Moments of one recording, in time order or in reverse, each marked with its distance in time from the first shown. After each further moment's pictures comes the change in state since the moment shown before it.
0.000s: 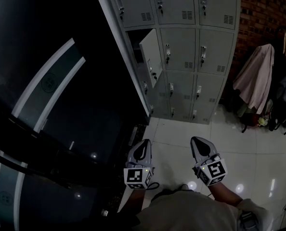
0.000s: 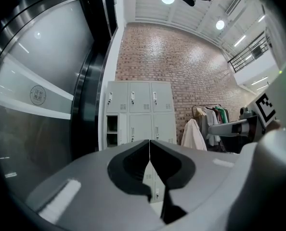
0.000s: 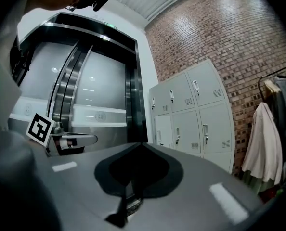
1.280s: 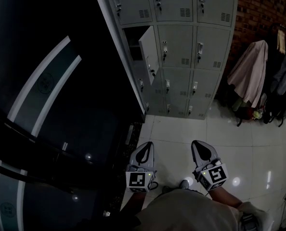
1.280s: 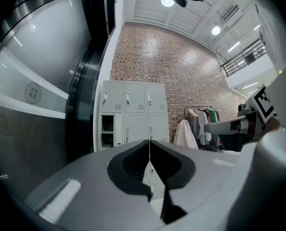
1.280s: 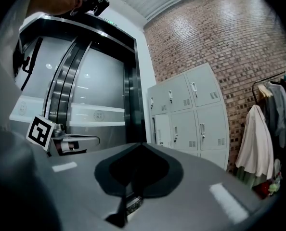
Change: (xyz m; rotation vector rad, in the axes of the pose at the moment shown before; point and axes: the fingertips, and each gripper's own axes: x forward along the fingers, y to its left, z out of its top) left arm -0.034 0.016 0.008 -0.005 -0.025 -0.089; right arm -0.008 0.060 0.007 -0.008 0.038 -0.072
